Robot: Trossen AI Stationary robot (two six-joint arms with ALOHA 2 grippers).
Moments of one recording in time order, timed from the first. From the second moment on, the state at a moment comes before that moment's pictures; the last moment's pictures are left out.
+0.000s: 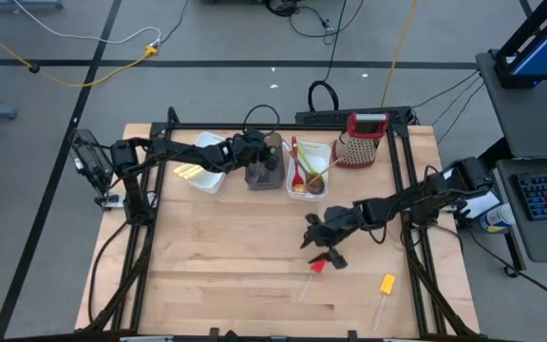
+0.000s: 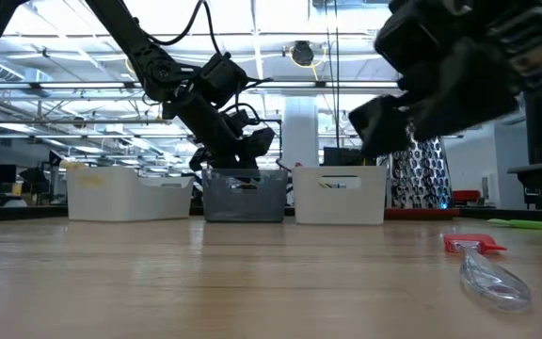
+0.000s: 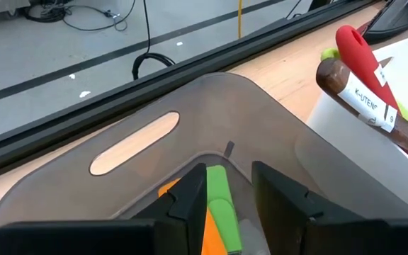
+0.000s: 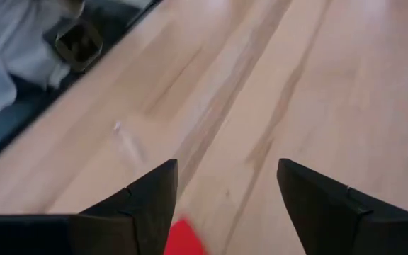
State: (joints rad) left arm 0.40 1.84 0.99 0.23 -0.34 -0.39; right arm 0.20 1.53 0.60 0.34 -0.32 -0.05
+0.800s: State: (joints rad) left arm 0.40 1.84 0.99 0.25 -0.34 -0.40; right arm 0.27 1.72 0.38 0.67 -0.25 -0.40
